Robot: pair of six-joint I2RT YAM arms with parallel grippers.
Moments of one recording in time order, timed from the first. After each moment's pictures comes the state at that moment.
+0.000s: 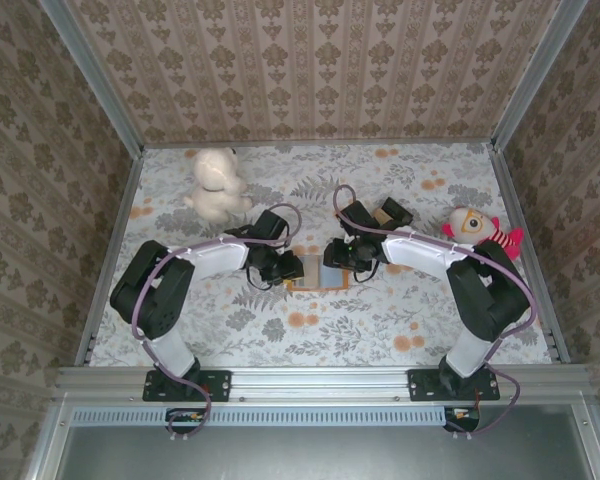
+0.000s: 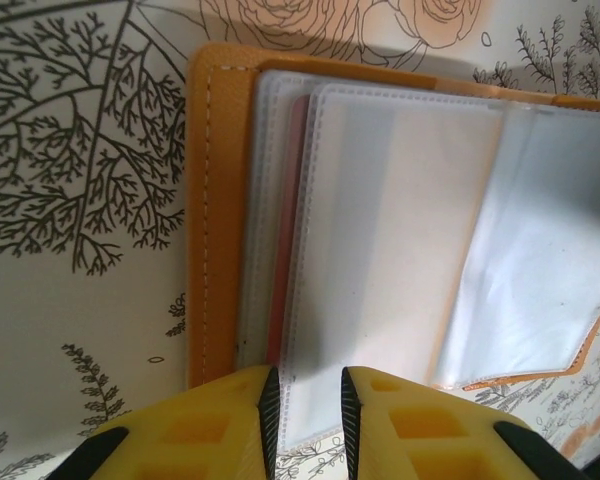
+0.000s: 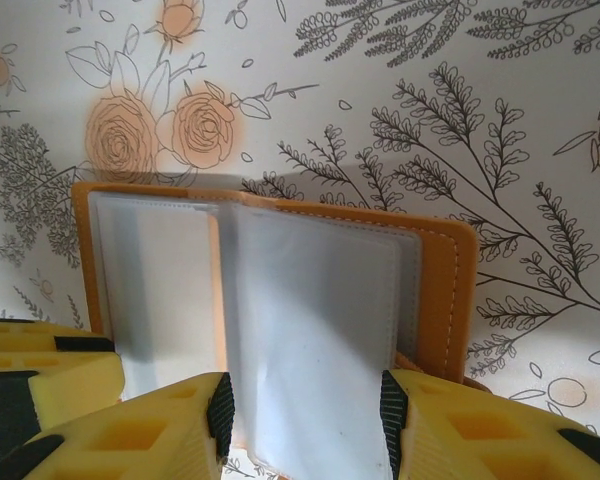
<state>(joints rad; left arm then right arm) -0.65 1.72 0.94 -0.39 0.40 -0.75 0.57 1.70 1.04 -0.45 -0.17 0.71</state>
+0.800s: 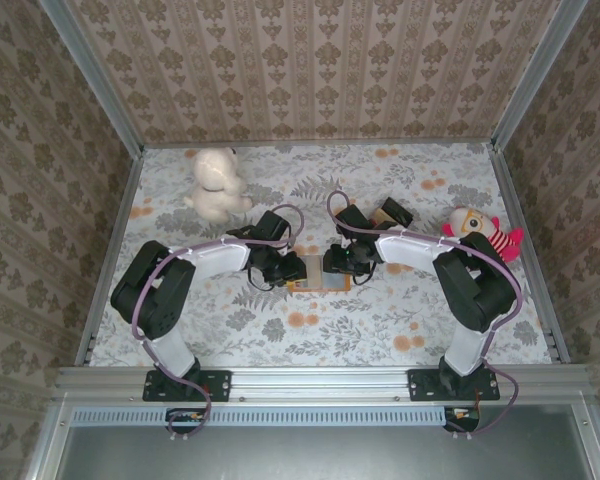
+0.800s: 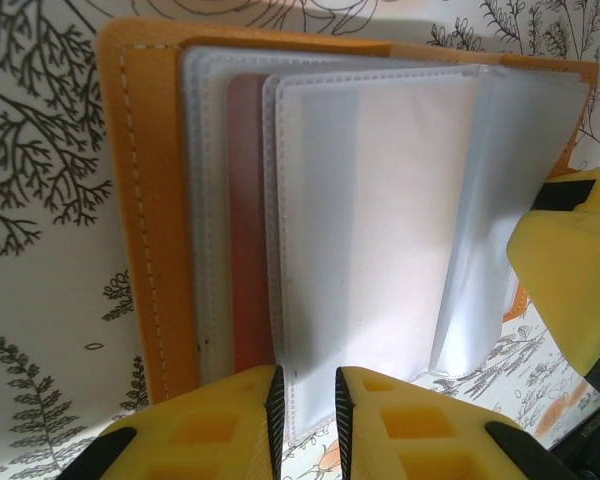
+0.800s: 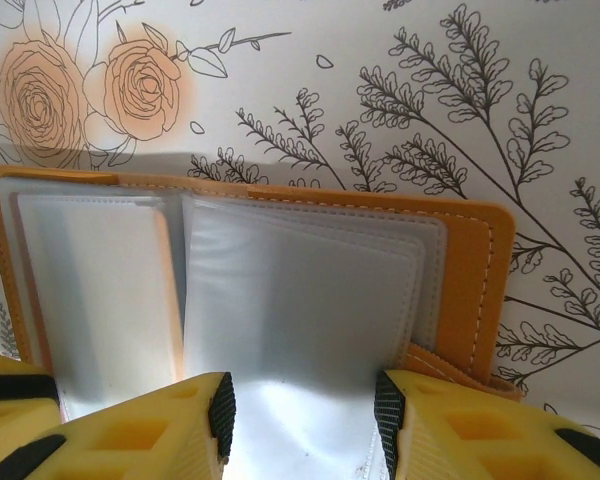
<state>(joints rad) -0.66 1.72 0.94 -0.38 0.45 -0.75 0.57 1.78 1.05 -0.45 -0.19 0.65</state>
